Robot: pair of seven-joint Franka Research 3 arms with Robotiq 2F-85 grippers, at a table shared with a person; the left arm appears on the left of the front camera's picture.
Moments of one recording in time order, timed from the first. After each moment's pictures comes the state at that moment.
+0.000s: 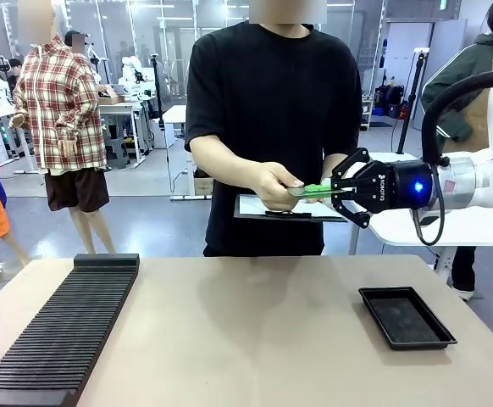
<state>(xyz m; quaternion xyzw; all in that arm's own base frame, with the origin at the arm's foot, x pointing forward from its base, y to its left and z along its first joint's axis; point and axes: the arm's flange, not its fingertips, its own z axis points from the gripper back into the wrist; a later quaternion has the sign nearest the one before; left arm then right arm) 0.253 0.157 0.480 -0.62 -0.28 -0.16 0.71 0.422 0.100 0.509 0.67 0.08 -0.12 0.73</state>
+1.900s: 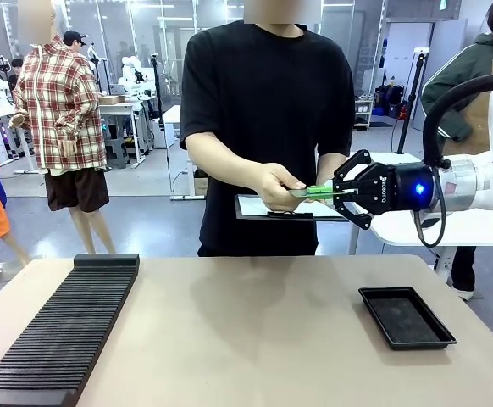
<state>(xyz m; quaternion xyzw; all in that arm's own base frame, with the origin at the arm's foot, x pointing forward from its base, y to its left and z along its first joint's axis) 0.253 0.157 0.480 -0.62 -0.28 -0.16 0.71 0.424 0.097 0.505 0.67 0.08 -0.12 0.72</state>
